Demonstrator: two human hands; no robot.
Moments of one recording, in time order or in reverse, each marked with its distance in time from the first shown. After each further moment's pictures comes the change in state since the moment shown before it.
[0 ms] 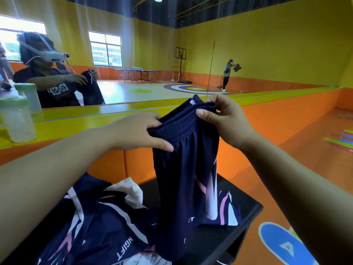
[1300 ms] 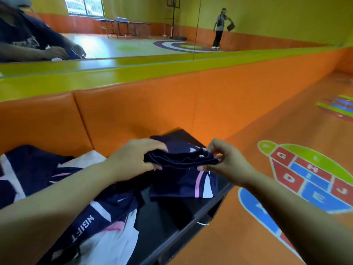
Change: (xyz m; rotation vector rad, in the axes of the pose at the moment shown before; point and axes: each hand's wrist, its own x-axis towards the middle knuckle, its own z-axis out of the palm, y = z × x) left_hand 0.054 -0.021 0.186 -0.200 0.042 0.084; right_hand -0.108 0.156 -0.089 -0.322 -0.193 0.443
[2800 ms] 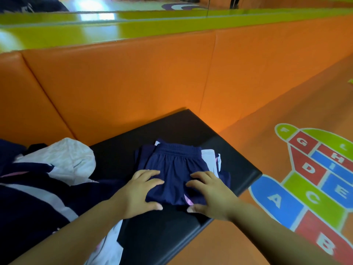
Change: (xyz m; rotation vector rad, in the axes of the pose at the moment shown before) left_hand -0.010 -0.122 0.170 0.050 -0.277 -0.288; right_hand 0.034 0.167 0.089 -0.615 -0.404 -0.117
